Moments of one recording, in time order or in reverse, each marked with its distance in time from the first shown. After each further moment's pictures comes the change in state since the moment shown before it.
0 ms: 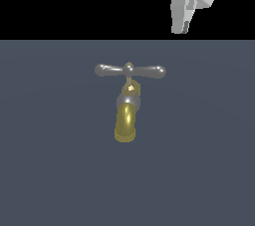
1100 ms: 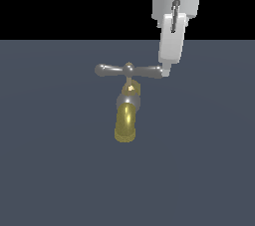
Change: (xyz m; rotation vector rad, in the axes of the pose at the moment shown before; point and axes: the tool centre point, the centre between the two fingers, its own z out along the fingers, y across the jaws) arm 0.040 0.059 0.092 -0.008 -0.014 -0.451
